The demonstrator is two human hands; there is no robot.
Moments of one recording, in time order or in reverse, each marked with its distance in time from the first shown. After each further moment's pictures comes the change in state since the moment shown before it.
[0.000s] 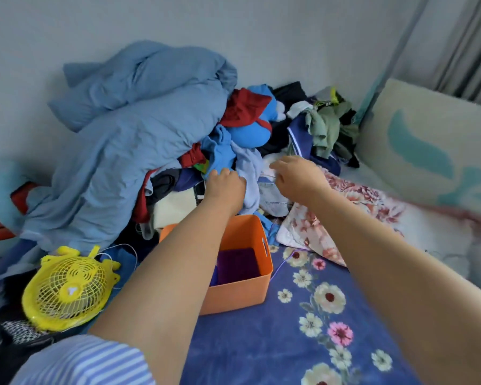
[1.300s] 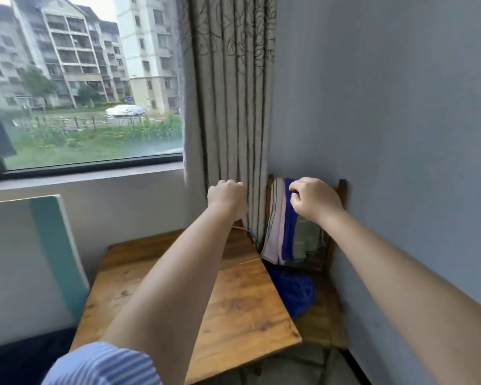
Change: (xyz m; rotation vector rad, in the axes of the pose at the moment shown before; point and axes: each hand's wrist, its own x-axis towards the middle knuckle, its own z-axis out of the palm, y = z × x) left_hand -0.622 0.776 -0.474 -0.590 0.389 1.480; right_hand -1.063 0.076 -0.452 -0.657 0.228 1.696
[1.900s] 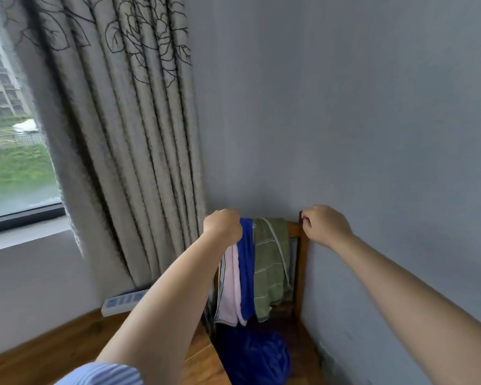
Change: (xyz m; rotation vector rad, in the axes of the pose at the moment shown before) left_hand 0.297 0.116 0.116 -0.130 -0.155 0.202; right_hand 0.169 0.246 0.100 -0.151 -0.036 0.291
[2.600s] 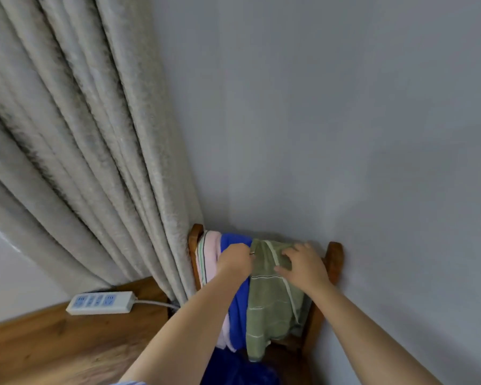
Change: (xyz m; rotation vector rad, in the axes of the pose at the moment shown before) left_hand 0.196 0.037 0.162 -0.309 -0.267 -0.332; right_hand 0.153 0.066 0.215 0.160 -0.341 -0.166
